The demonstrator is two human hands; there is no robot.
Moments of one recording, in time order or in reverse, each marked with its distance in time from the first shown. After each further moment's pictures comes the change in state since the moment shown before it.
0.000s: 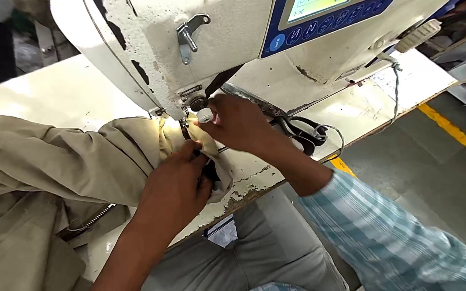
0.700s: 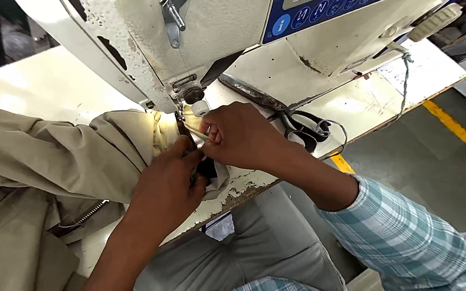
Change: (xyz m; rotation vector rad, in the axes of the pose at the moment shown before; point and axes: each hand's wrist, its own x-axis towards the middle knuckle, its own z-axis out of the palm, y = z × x) left_hand -0.003 -0.003 -0.001 -0.052 0.003 -0.032; right_hand -0.022 -0.008 -0.004 0.016 -0.165 -0.017
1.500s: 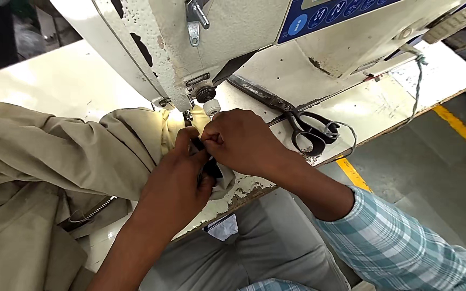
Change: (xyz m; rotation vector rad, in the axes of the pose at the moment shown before) left_hand -0.001 0.003 -0.002 -0.016 -0.006 -0.023; right_hand 0.000 -0.011 0.011 -0.014 0.009 -0.003
